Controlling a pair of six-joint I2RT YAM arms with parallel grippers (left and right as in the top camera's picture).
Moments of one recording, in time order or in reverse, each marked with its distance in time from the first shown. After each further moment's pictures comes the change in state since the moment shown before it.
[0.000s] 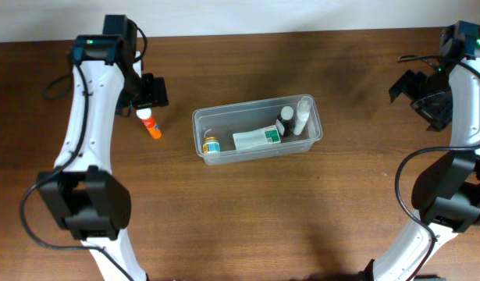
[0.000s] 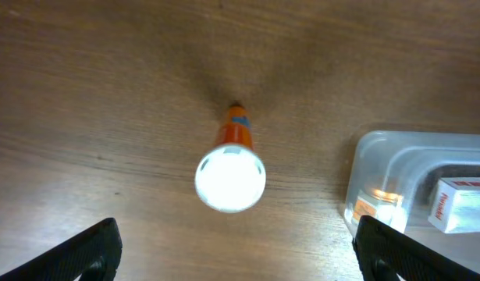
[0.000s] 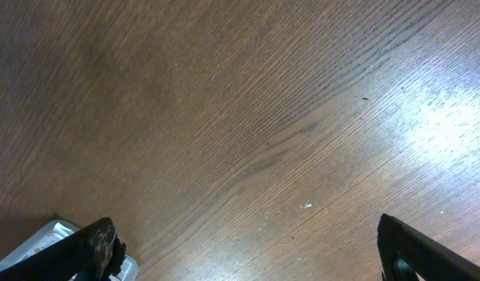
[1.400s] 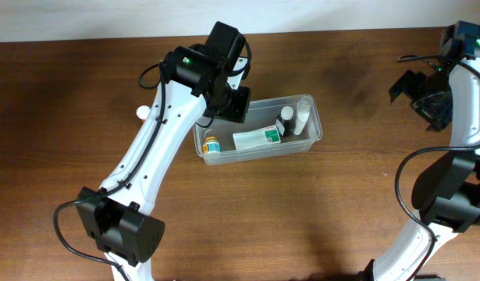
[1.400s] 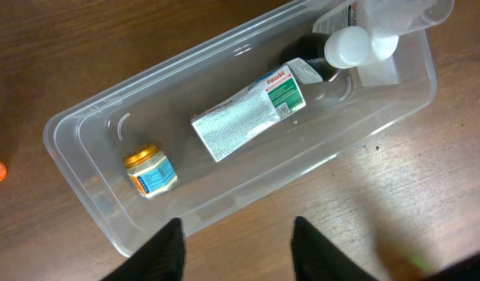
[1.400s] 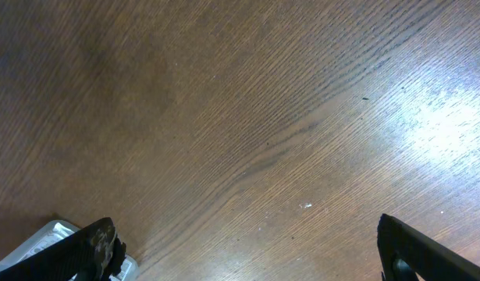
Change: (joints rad) left arm -0.447 -0.099 0.024 0.061 0.164 0.013; right arm 0.000 0.000 0.000 0.000 0.000 0.000
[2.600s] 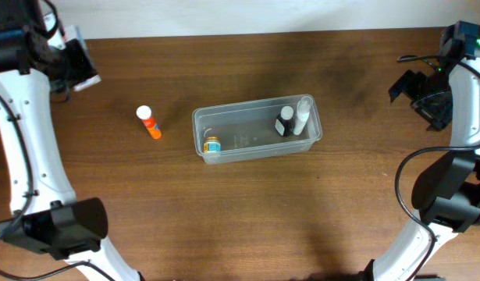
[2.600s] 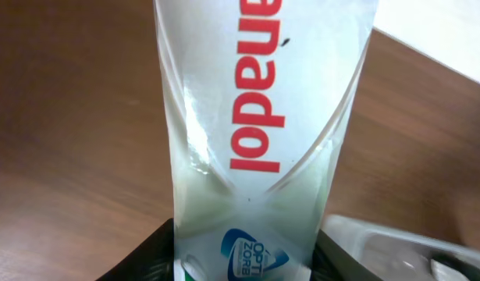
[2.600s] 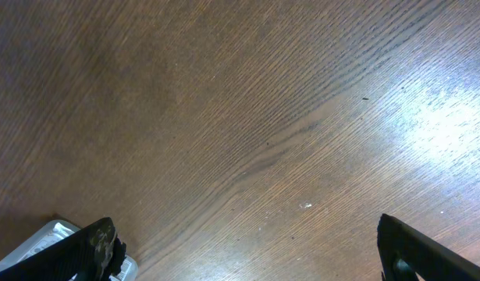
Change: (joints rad) left arm 0.672 0.000 0.263 -0.084 -0.040 -0.044; right arm 0.000 0.000 0.000 0.000 0.000 0.000
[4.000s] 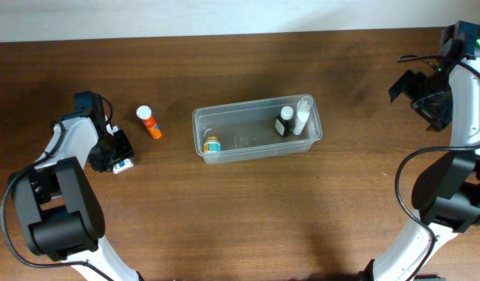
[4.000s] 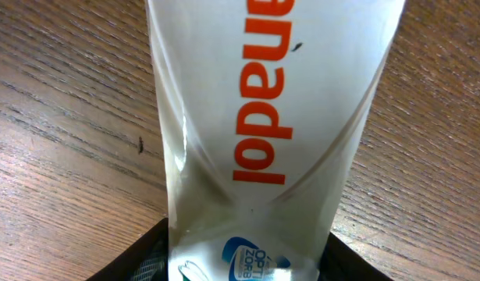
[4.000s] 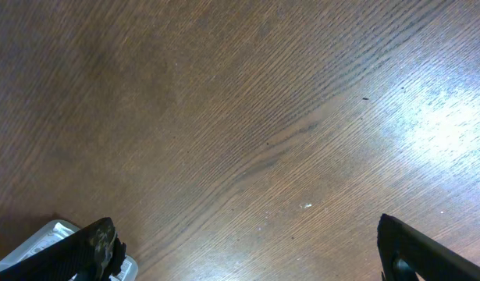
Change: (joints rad) left arm 0.050 0.000 -1.054 0.622 -0.100 -0.011; right arm 0.000 0.000 0.000 0.000 0.000 0.000
